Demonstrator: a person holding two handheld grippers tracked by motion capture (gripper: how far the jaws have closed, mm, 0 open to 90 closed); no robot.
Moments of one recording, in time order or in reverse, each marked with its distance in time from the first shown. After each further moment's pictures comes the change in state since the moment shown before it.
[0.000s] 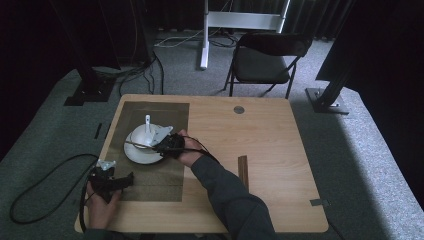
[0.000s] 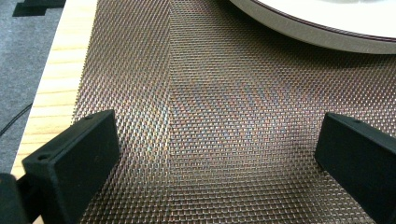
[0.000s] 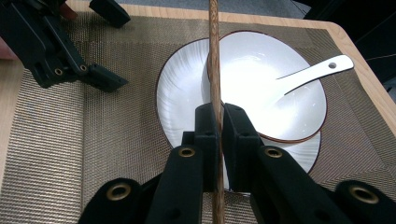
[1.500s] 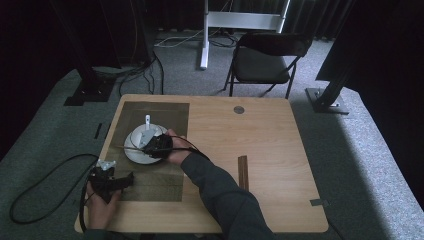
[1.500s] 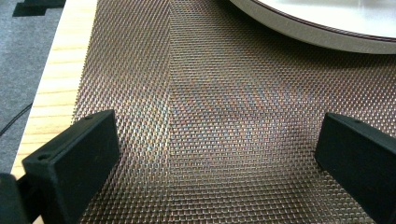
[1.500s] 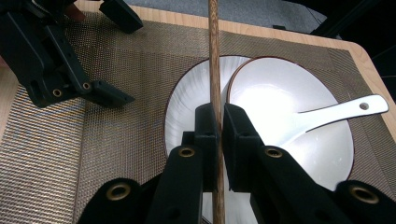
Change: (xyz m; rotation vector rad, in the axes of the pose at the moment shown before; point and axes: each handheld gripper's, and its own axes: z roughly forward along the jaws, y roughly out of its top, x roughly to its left) left arm 0.000 0.000 0.000 0.003 0.000 0.000; right arm 0.007 0.024 0.026 0.021 0.035 -0.096
